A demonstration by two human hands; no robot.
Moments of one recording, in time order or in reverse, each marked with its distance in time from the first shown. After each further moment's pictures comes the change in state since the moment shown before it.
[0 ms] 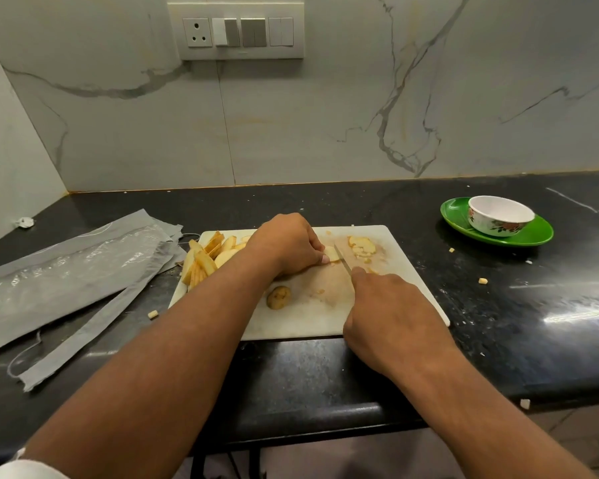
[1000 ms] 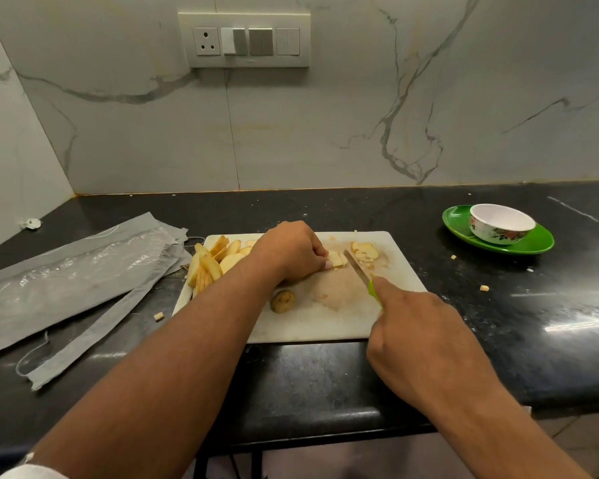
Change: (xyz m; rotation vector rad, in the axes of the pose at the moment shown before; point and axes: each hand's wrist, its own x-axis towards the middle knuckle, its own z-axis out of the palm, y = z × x) left_hand -0.005 -0.002 0.000 0.015 -0.003 0.041; right_hand -0.030 0.006 -0.021 0.062 0.058 0.063
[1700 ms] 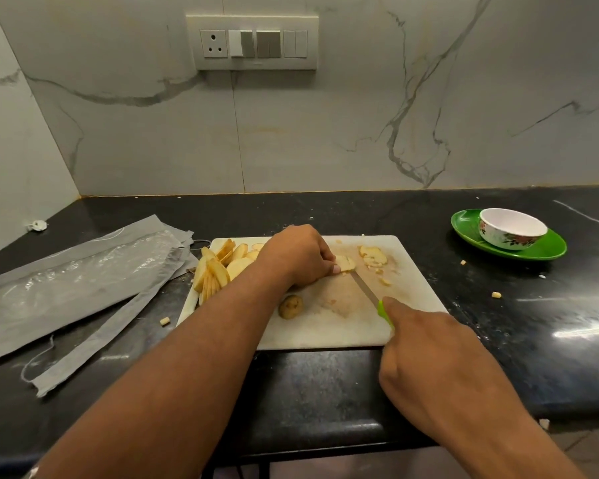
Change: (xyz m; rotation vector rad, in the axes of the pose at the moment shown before) left_hand -0.001 0.000 -0.001 -0.038 -0.003 -0.013; right_hand -0.011 0.001 0.004 -0.073 -0.058 -0.034
